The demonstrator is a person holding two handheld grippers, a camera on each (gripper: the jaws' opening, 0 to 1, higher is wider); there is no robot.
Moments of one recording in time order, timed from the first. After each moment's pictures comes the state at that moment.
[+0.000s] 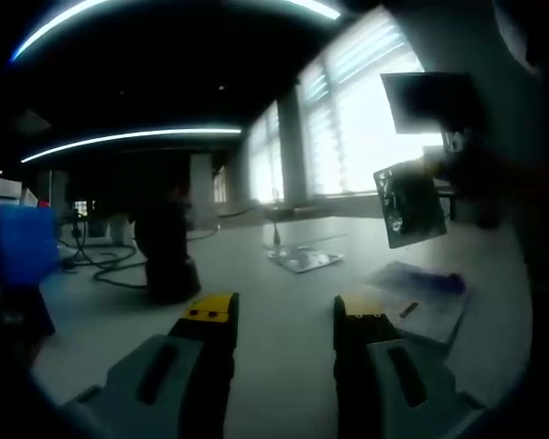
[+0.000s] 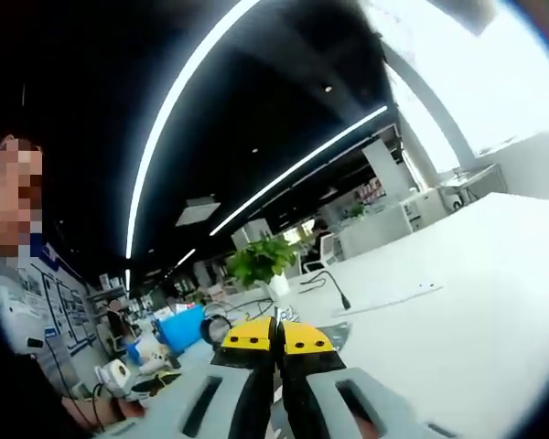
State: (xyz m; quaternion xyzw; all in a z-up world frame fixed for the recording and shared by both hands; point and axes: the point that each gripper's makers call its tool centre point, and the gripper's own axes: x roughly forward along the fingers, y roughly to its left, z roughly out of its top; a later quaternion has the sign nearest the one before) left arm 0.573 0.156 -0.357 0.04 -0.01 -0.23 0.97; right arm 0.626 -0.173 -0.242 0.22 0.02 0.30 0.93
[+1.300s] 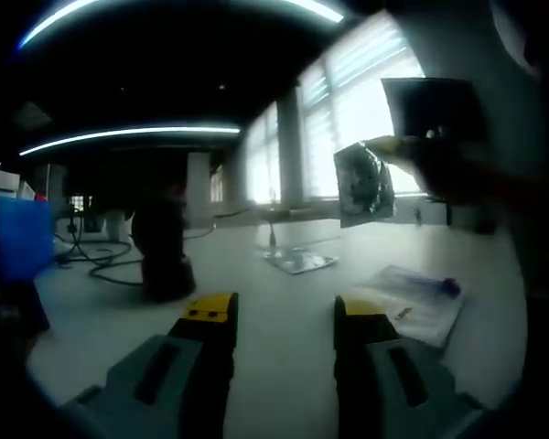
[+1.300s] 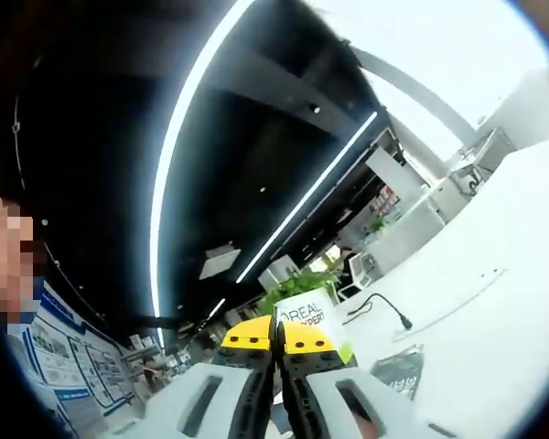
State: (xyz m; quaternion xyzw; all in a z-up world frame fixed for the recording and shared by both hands) left arm 0.572 0.155 -0.358 0.03 -0.01 -0.24 0.97; right arm 0.642 -0.137 -0.204 0.35 -0.04 0.32 0.88
